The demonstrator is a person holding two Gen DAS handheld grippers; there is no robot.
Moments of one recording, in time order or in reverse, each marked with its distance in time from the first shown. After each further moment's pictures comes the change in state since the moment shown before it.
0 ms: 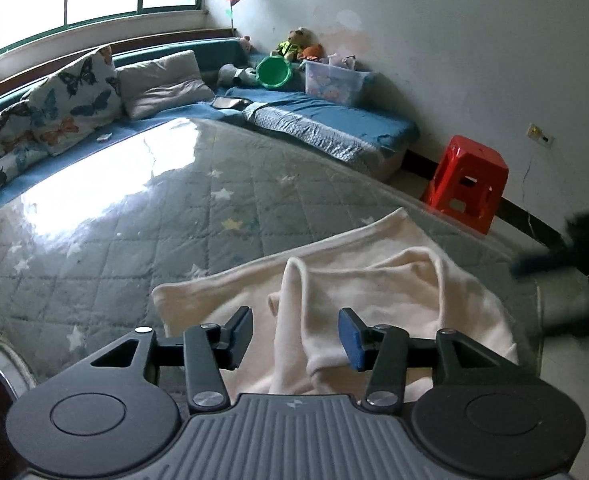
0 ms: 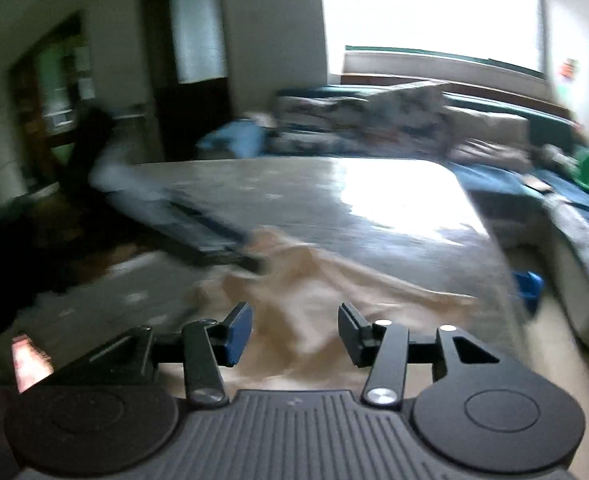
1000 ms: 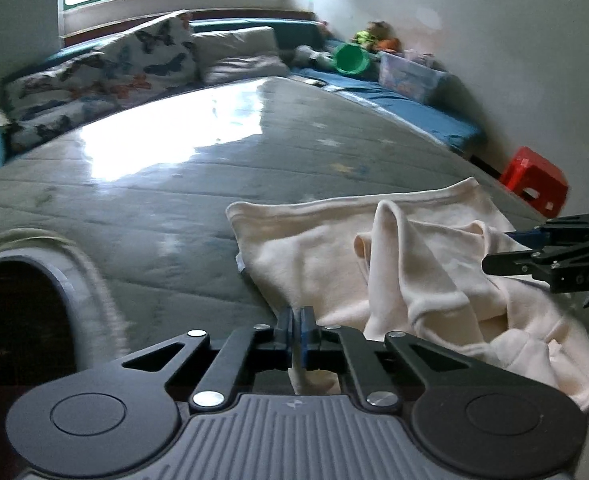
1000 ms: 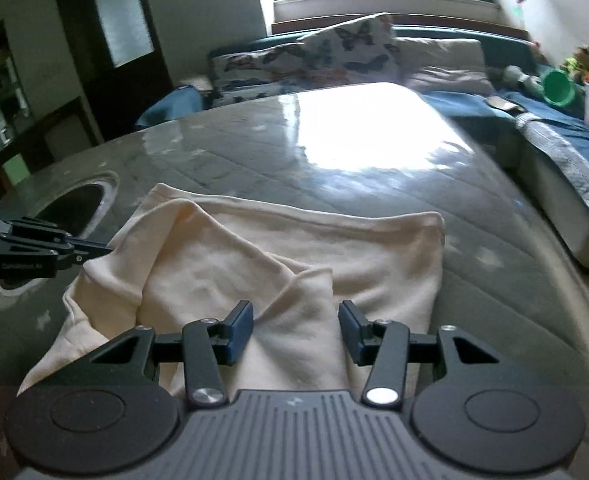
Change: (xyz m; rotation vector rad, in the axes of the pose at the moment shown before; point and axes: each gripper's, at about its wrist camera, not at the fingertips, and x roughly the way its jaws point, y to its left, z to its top) left arm -0.018 0.062 -0.050 -0.155 0.028 0.175; right arm 0.116 -0.022 -0.013 0.161 0.129 -0.038
